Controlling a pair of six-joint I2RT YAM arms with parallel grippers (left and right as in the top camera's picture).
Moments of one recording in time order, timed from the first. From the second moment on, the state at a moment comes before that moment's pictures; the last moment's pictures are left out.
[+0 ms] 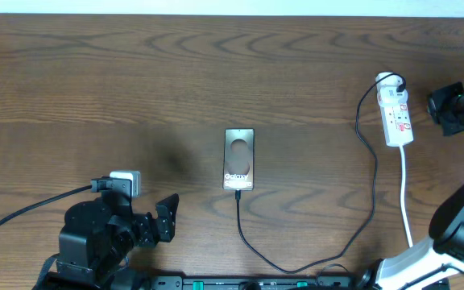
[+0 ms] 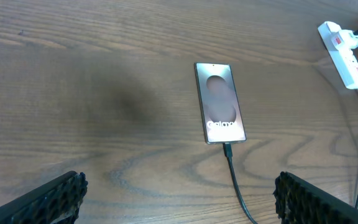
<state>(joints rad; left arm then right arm) -0.24 0.44 0.79 -1.02 0.15 -0.28 -0.47 1.86 1.46 -0.73 -0.17 0.82</state>
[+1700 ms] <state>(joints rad) -0.24 0.44 0.79 -1.02 0.15 -0.28 -0.45 2.12 1.50 -0.58 -0.36 0.80</state>
